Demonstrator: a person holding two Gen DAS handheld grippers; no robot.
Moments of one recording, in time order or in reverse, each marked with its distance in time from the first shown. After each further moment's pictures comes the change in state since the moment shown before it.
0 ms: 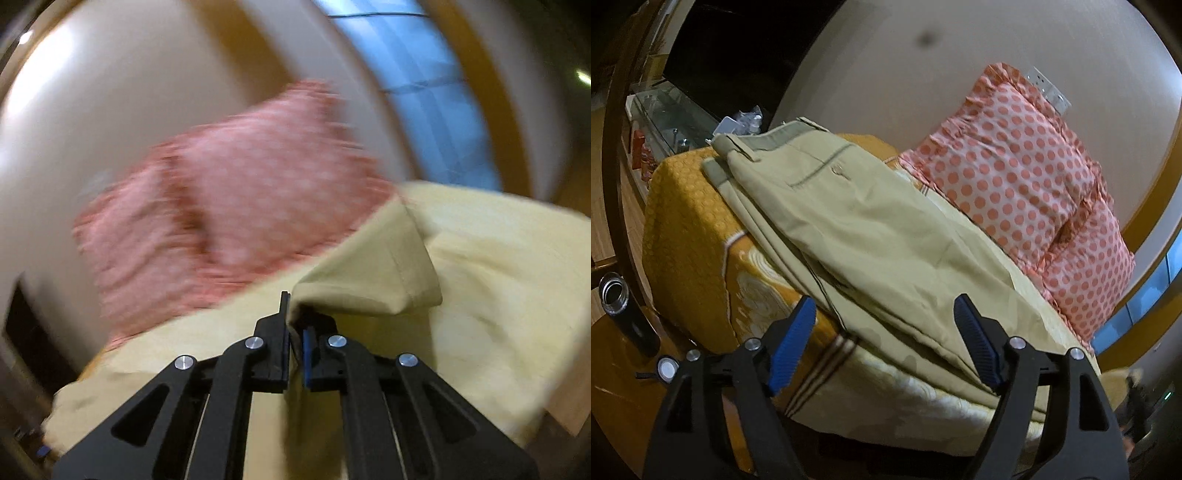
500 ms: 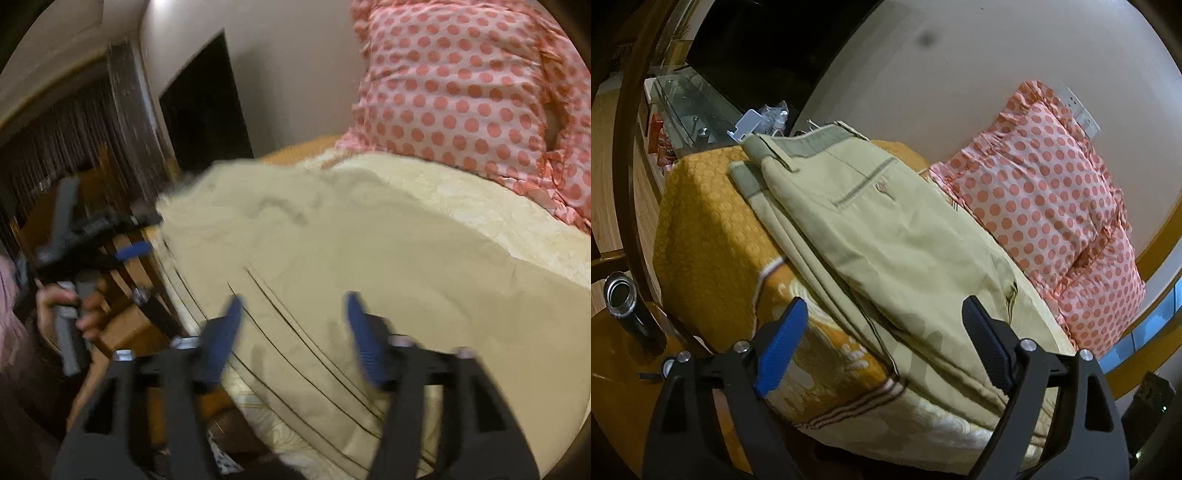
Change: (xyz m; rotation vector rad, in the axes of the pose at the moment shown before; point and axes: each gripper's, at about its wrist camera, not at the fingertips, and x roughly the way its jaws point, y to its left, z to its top) left arm 0.011 0.031 0.022 -0.086 -0.009 0.041; right arm 0.081 0.242 -0.141 -0.422 0.570 0.576
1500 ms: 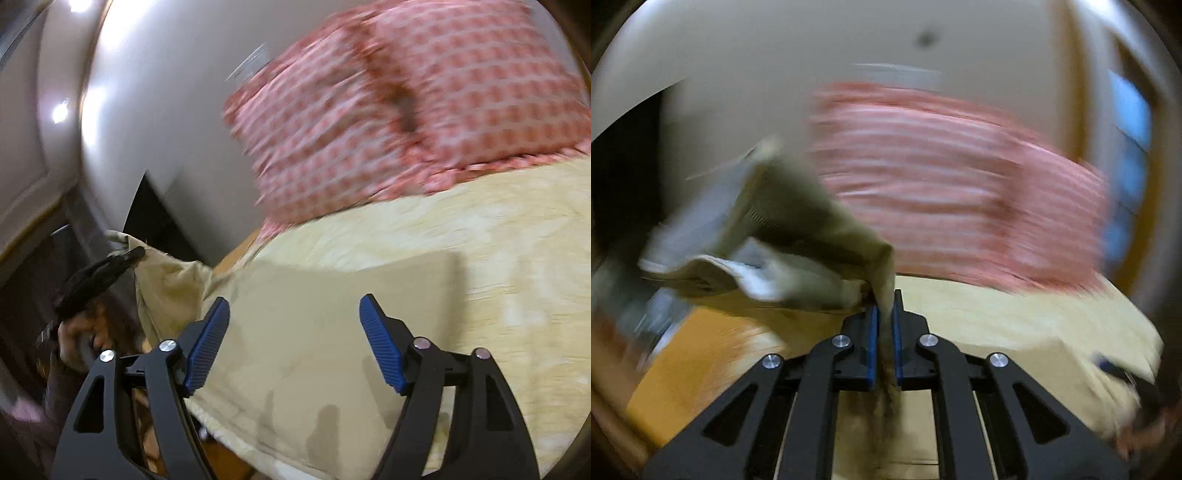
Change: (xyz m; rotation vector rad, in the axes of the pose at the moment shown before) left arm 0.005 -0.265 -0.010 0.771 -0.076 -0.216; right arm -0.132 -0.131 -0.038 0.441 -0.323 -0.080
